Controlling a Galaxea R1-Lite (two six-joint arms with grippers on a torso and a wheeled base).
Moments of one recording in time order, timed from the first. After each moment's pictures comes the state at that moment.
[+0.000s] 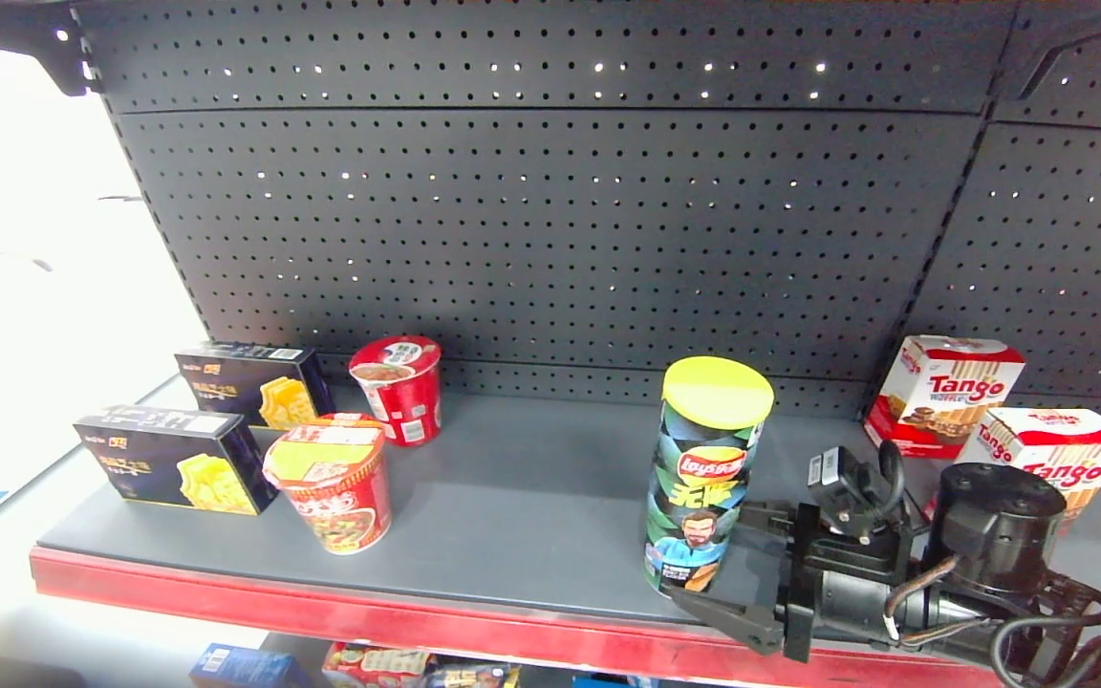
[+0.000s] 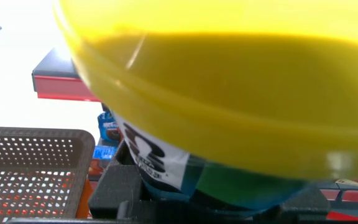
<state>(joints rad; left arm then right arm) -0.24 0.11 -0.38 0.35 0.12 -0.14 0.50 1.88 -0.29 -1.42 0.59 -0.07</state>
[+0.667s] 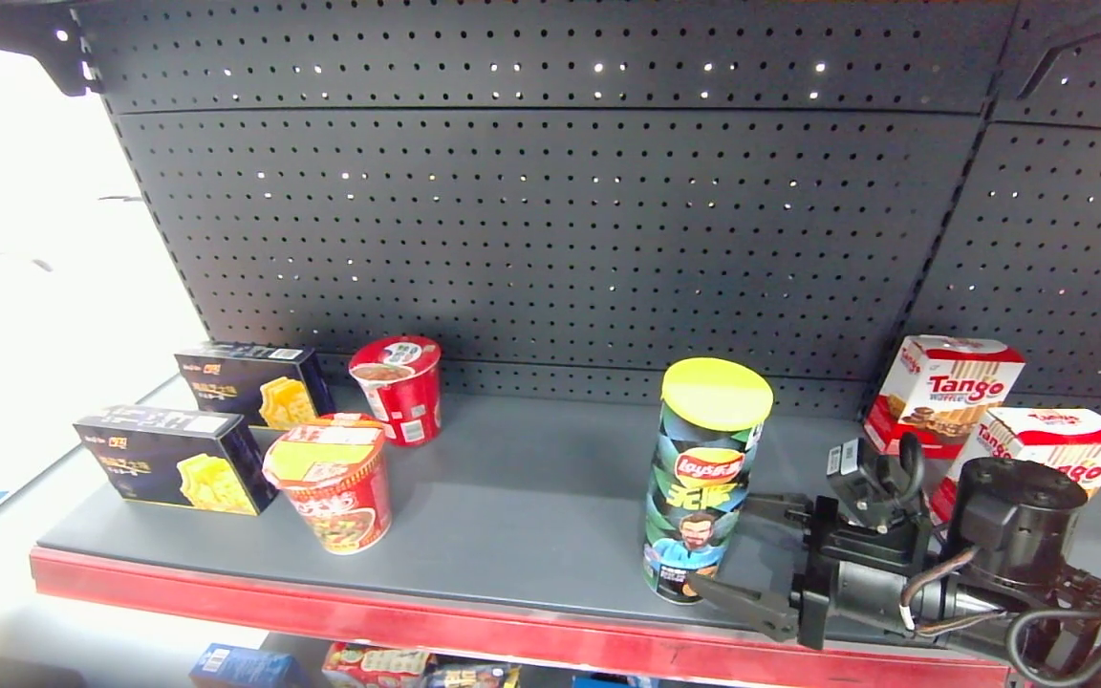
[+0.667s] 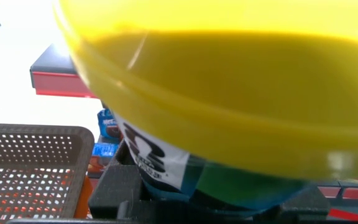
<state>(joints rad) -0.24 0.11 -0.37 0.35 0.12 -0.14 0.45 1.86 -0.28 -1.42 0.59 -0.07</state>
